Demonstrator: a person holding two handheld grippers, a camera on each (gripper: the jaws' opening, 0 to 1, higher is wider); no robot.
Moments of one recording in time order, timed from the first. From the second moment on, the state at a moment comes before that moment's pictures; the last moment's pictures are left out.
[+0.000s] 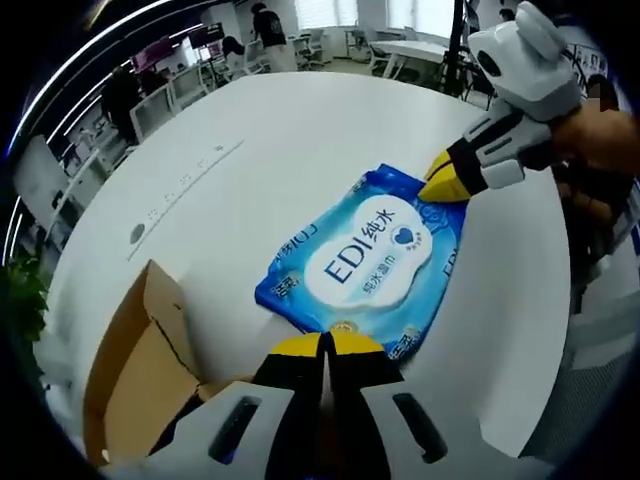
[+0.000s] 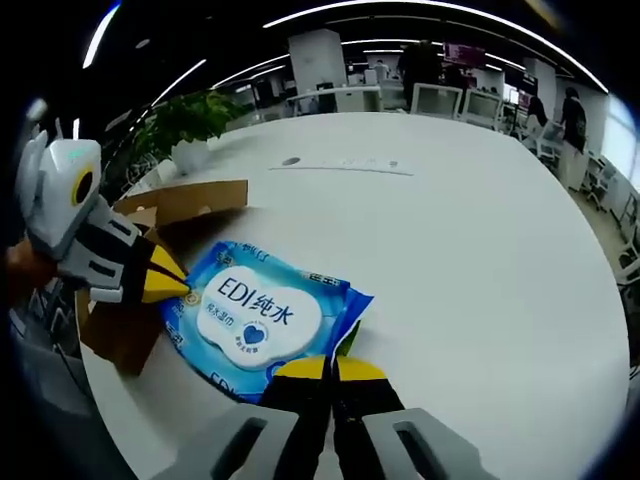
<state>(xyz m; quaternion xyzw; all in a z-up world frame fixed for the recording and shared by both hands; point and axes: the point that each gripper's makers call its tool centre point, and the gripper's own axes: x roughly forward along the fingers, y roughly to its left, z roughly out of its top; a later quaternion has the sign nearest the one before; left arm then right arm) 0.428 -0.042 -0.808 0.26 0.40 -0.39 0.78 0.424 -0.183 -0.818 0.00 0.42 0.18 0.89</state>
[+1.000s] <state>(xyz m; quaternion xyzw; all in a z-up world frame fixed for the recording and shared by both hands) 0.420 -0.026 -0.763 0.13 0.39 -0.40 0.82 0.426 -0.187 -0.814 -0.03 0.42 0.18 0.89</state>
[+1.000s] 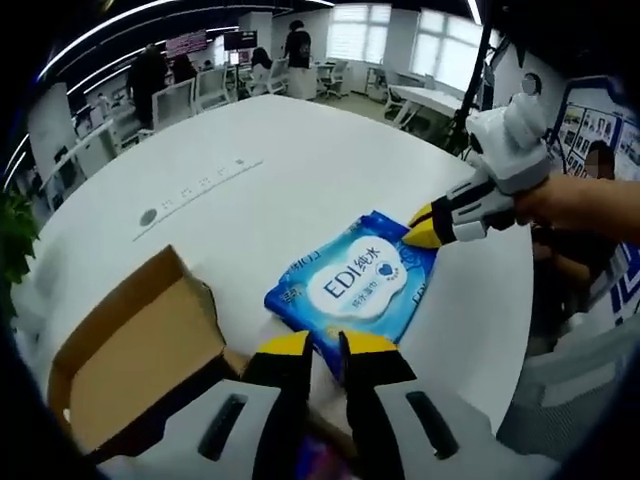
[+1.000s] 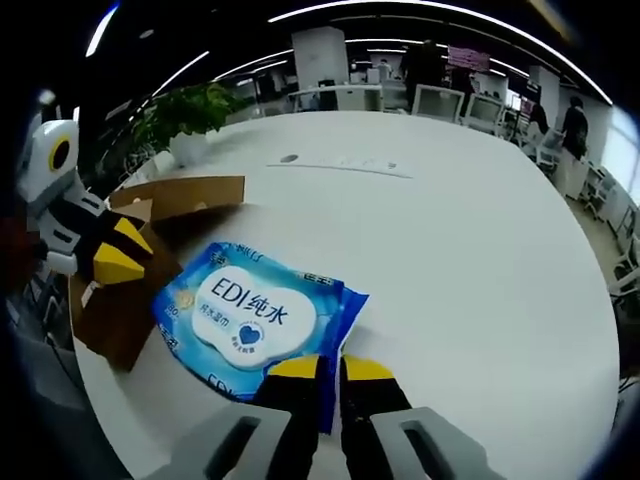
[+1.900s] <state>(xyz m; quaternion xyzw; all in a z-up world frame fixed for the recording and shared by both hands) 0.413 0.047 -0.730 0.08 0.38 -0.36 0.85 0.409 -0.158 -0.770 -0.13 0.41 0.24 0.87</state>
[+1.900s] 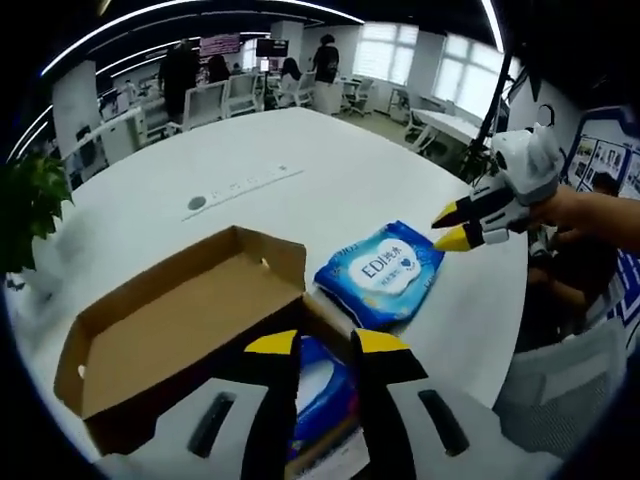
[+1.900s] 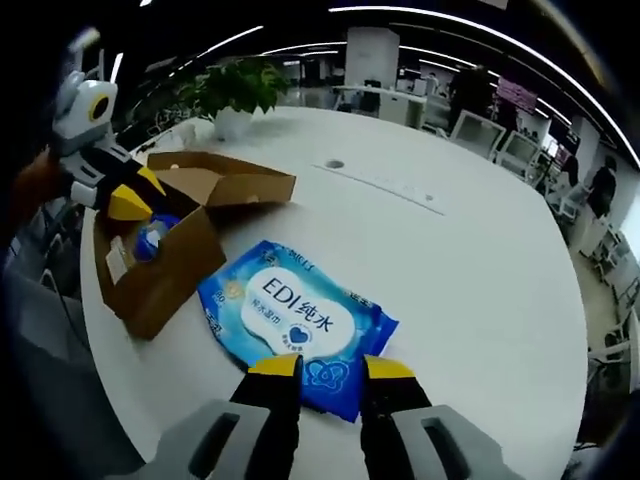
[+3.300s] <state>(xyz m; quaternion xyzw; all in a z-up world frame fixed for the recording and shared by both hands) 0.385 0.125 -0.754 0.09 0.41 -0.37 0.83 0.412 0.025 -0.725 -0.19 0.30 0.45 0.82</state>
